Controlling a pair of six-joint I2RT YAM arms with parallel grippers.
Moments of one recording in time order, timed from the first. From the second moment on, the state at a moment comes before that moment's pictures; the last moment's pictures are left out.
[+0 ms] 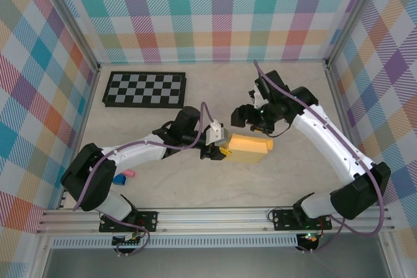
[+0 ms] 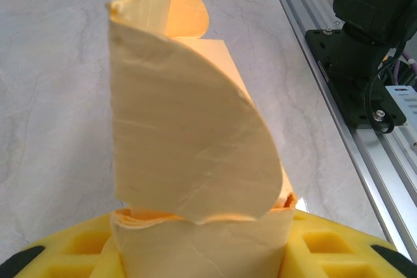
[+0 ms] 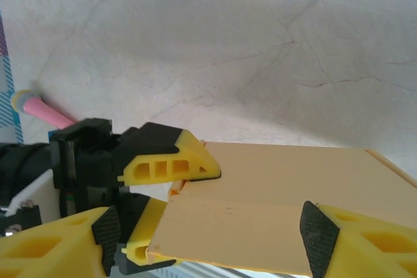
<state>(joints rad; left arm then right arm) -0.72 1.52 0.87 0.06 0.76 0.46 0.55 1.40 1.45 -1.16 -0.31 0.58</state>
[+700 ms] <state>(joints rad) -0.71 1.52 0.86 0.08 0.79 0.36 0.62 1.31 1.33 -1.05 -0.17 0.32</state>
